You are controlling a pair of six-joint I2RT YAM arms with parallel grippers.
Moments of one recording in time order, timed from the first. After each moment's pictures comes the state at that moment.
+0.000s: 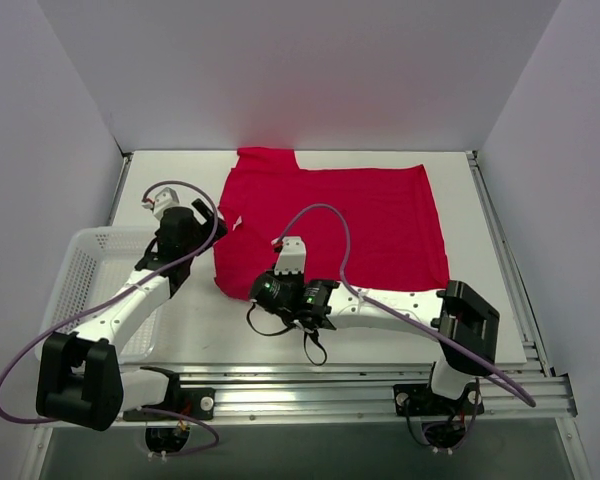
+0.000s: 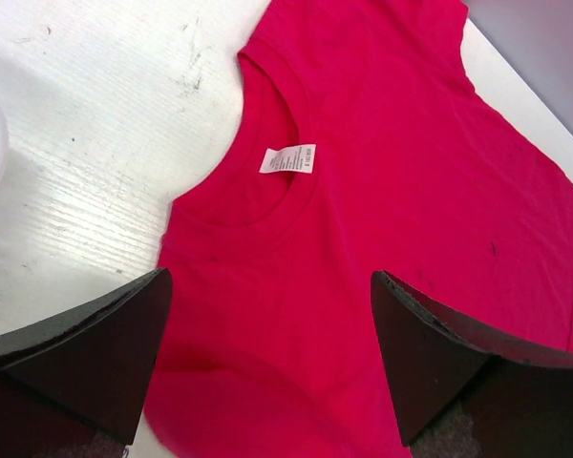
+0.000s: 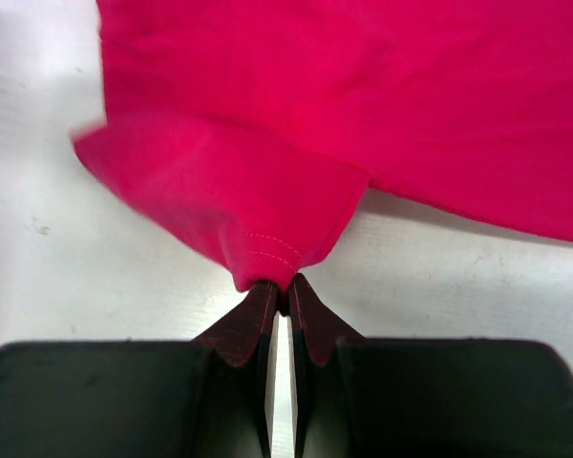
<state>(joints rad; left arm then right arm) -0.25 1.26 0.78 -0.04 -0.23 -0.78 1.21 1.70 1.18 -0.42 0.69 0.93</state>
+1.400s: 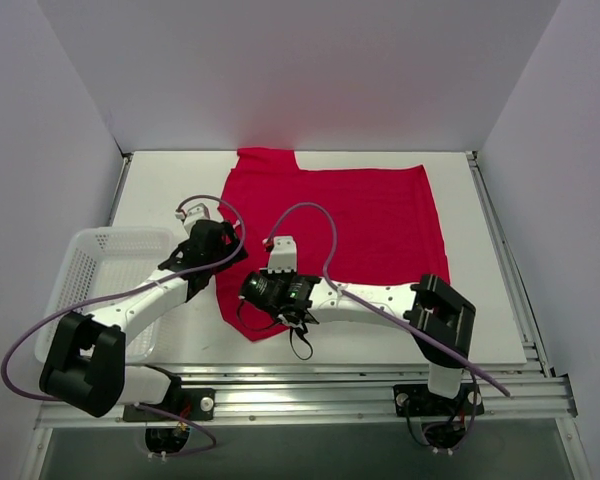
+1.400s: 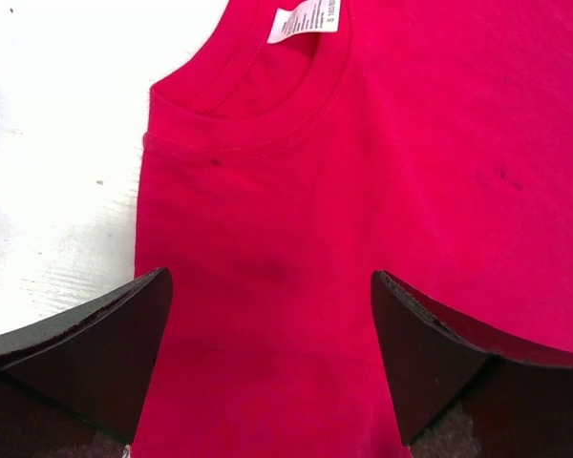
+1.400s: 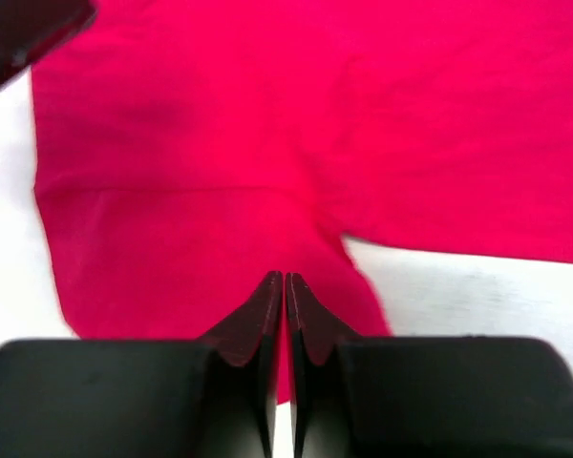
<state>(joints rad) -0.42 1.34 0.75 -0.12 -0.29 -0.74 1.19 1.80 1.27 -0.49 0.75 0.91</state>
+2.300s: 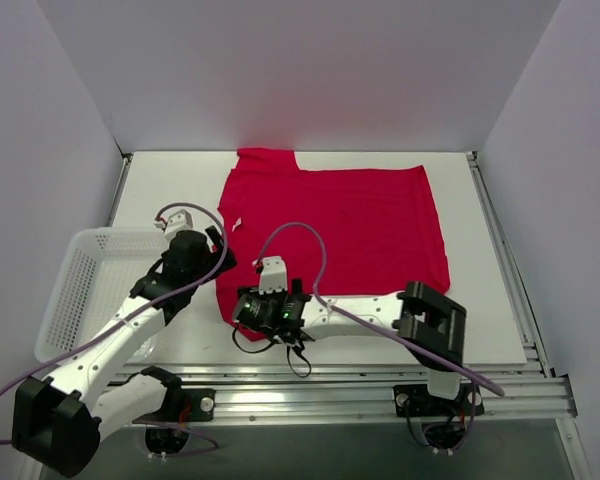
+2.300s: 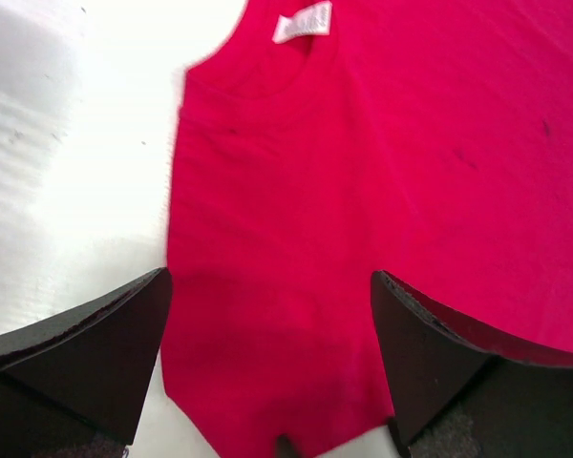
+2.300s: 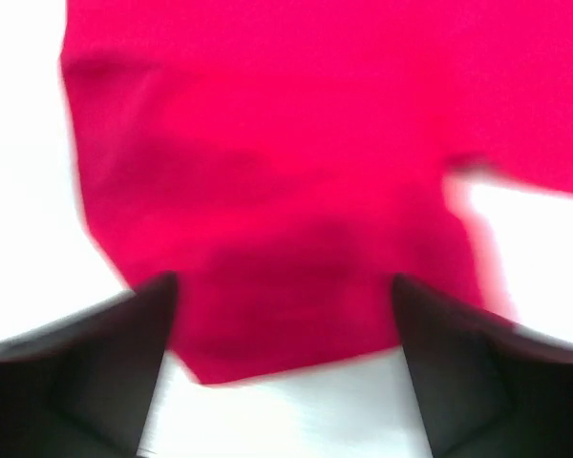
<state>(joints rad) -0.41 1.08 0.75 -0.33 -0.31 -0.76 1.27 1.91 1.24 -0.35 0.63 0.93</state>
